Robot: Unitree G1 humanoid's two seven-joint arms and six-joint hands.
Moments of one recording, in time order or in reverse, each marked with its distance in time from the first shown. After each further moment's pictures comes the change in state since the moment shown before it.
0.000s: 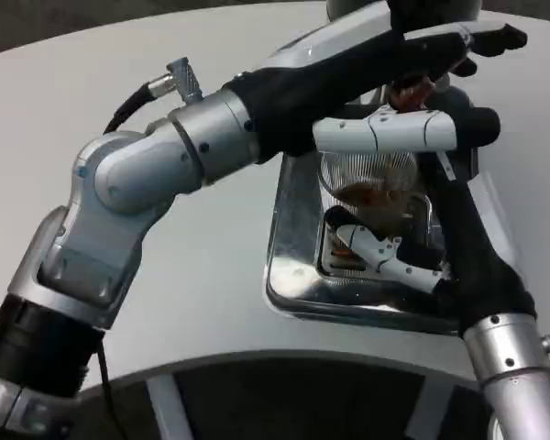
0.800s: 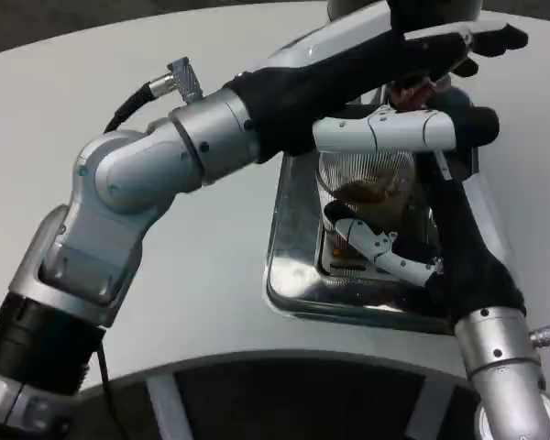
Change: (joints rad) left arm -0.005 -0.001 -0.002 0.018 -0.003 -0.015 -0.002; right arm -0.048 0.025 0.000 0.079 0.000 0.014 -0.032
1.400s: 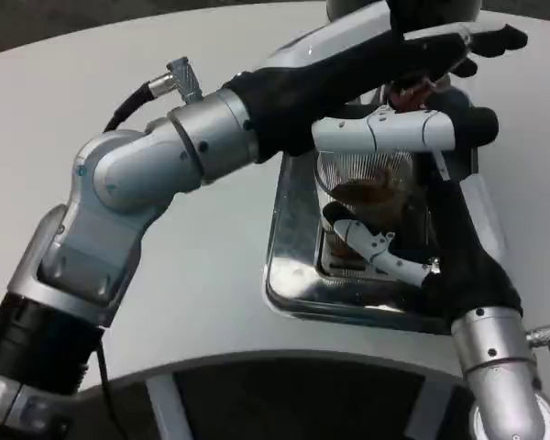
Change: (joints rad) left arm 0.000 0.004 0.001 -0.004 -0.001 0.000 -0.005; right arm -0.003 0.005 0.018 -0.007 -0.031 0.034 -0.018
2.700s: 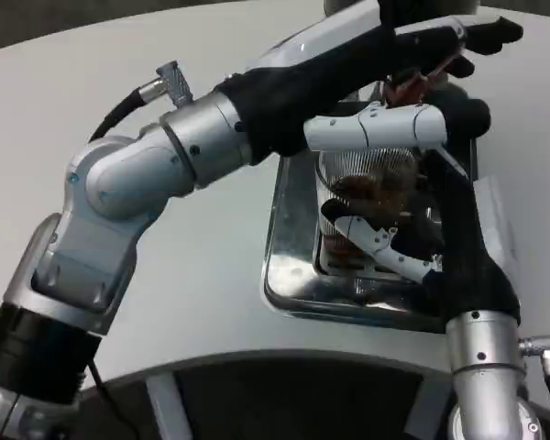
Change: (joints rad) left arm 0.030 -0.011 0.030 -0.025 -0.029 0.002 0.011; right arm 0.000 0.051 0.011 0.035 -0.034 -0.018 -0.159
